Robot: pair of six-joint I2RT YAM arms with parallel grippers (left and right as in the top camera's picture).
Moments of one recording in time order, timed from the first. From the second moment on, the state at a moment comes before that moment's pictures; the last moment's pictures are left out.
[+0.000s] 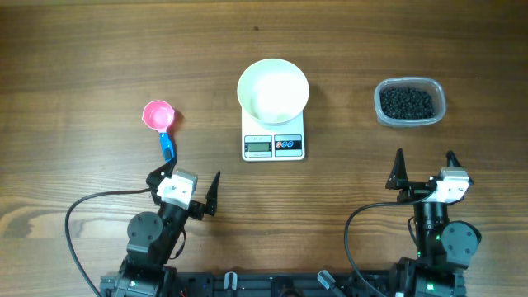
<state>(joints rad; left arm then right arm) -0.21 0.17 0.01 -0.07 0.12 0.08 -0.24 0.02 0.01 0.01 -0.18 -0.01</state>
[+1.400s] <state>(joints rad) -0.21 0.01 0.01 -0.06 0.11 0.08 -0.24 0.02 0.01 0.01 -0.18 -0.01</state>
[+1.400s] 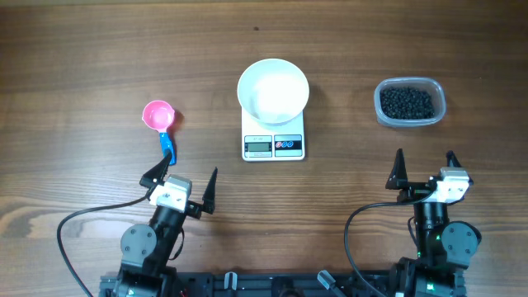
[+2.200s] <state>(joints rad) -0.21 0.01 0.01 -0.06 0.11 0.08 -0.23 0.02 0.01 0.01 -0.18 -0.01</state>
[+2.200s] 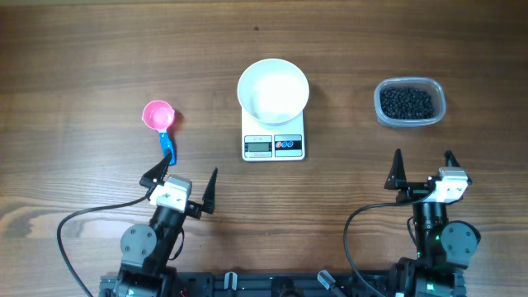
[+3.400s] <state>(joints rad) -0.21 0.71 0.59 -0.26 0.10 -0.04 -0.22 0.56 0.45 -0.18 -0.56 -0.02</state>
